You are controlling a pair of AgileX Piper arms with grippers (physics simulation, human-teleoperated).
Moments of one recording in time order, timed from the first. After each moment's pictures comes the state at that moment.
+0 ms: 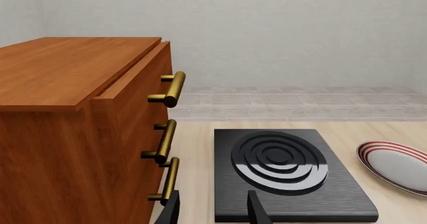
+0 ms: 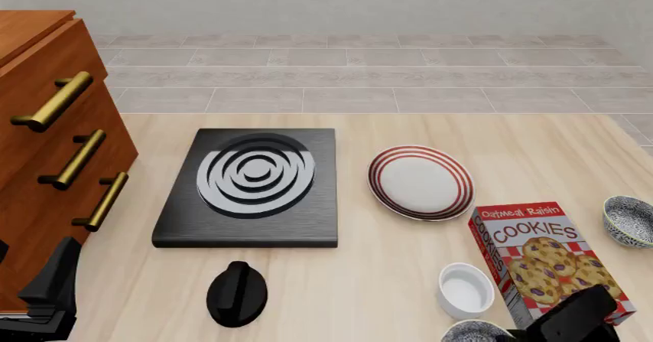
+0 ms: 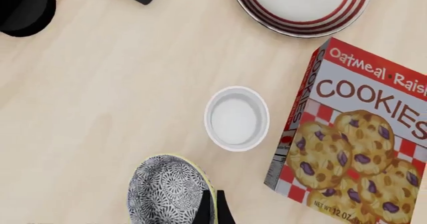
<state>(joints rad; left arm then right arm) 0.00 0.01 0.00 0.00 0.00 0.46 0.57 -0.13 0.52 -0.04</state>
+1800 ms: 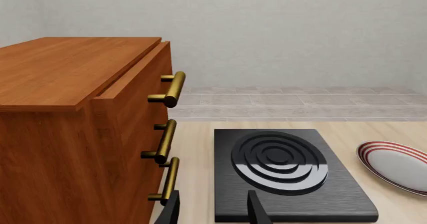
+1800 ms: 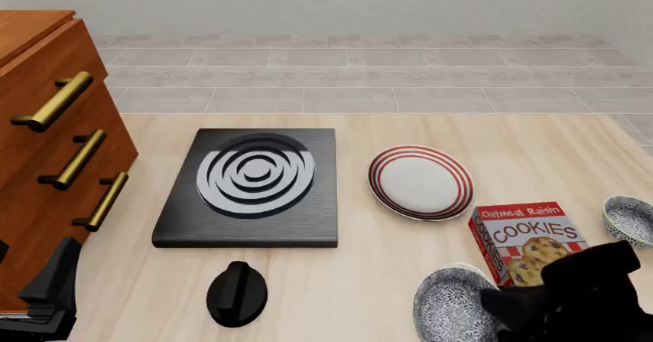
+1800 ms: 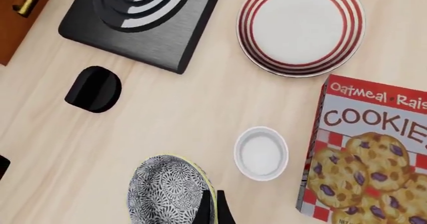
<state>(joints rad) 0.00 0.01 0.00 0.00 0.00 0.59 0.58 -0.34 0.56 0.29</state>
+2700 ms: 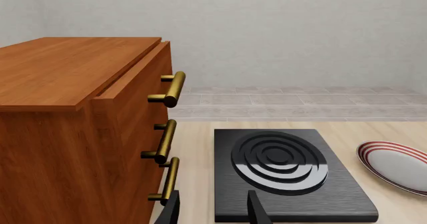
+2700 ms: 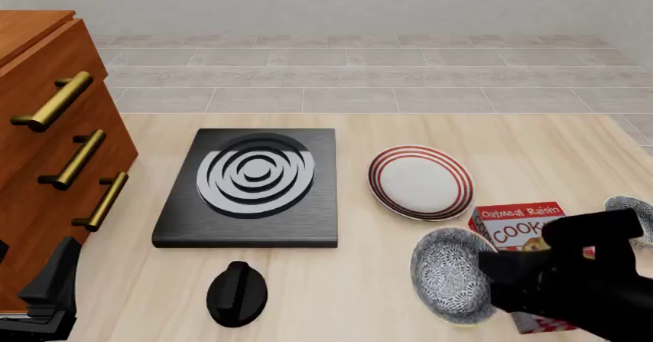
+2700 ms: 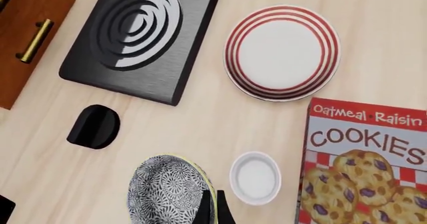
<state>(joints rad) 0.00 0.01 0.00 0.00 0.00 0.51 0.67 -0.41 0.47 0.31</state>
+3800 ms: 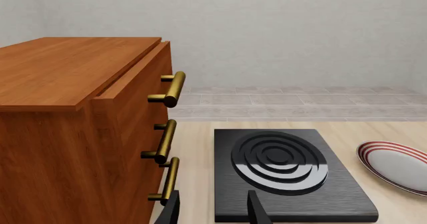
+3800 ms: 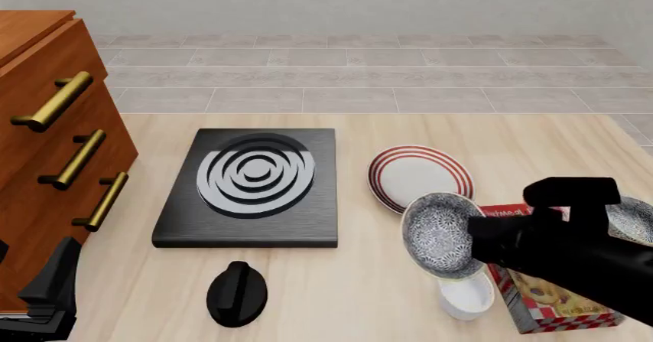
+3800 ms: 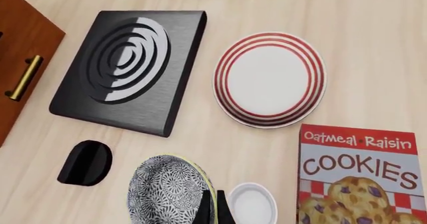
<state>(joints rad) 0.00 0.01 0.00 0.00 0.00 0.44 0.84 -0.46 0.31 0.32</state>
